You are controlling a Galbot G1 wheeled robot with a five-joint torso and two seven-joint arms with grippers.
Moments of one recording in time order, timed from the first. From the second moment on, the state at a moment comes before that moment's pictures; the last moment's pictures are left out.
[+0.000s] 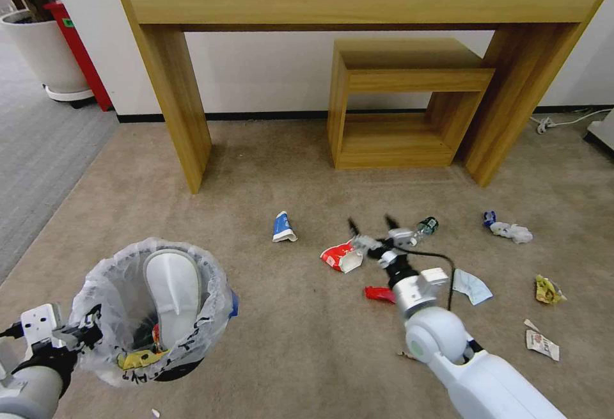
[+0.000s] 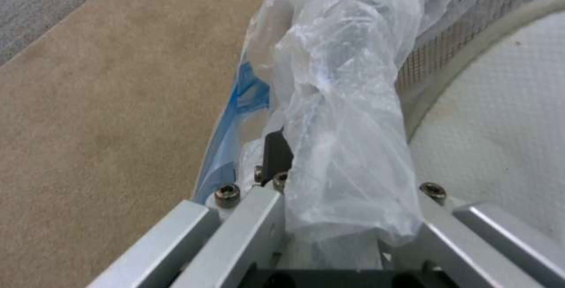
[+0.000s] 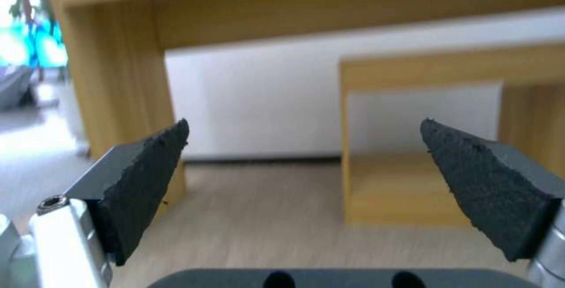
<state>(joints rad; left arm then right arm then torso) 1.96 -1.12 -1.05 -2.45 -1.02 0.50 -0.49 -1.19 1.03 0.20 1.92 0.48 0.25 0.22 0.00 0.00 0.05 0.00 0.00</state>
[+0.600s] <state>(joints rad) 1.97 -1.21 -1.05 -2.47 -0.90 0.46 -0.43 -1.57 1.23 0.55 2.24 0.18 0.27 0.21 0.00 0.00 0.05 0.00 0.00</state>
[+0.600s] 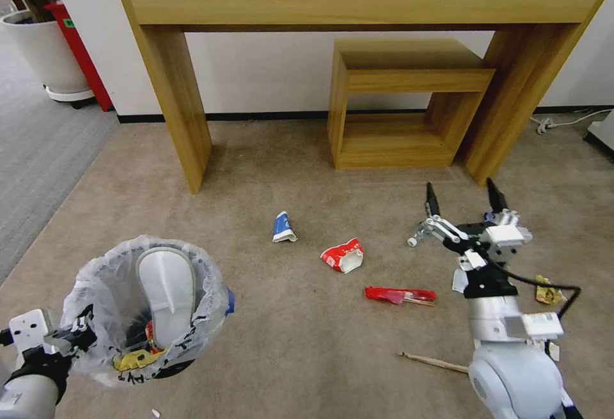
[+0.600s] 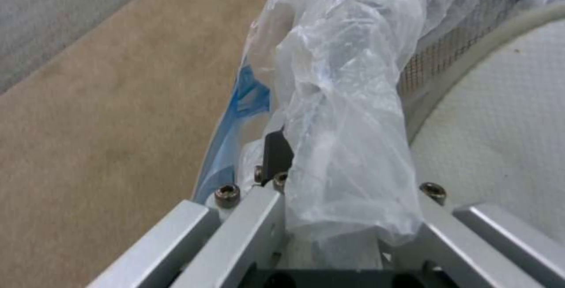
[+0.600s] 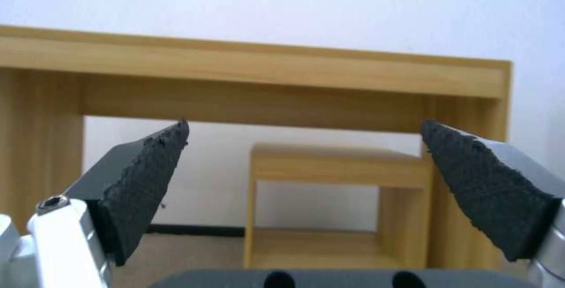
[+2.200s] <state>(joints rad) 1.99 -1.22 -1.05 -2.48 -0.89 0.46 -0.42 -1.53 1.19 0.47 2.13 0.20 0.30 0.16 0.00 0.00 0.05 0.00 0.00</state>
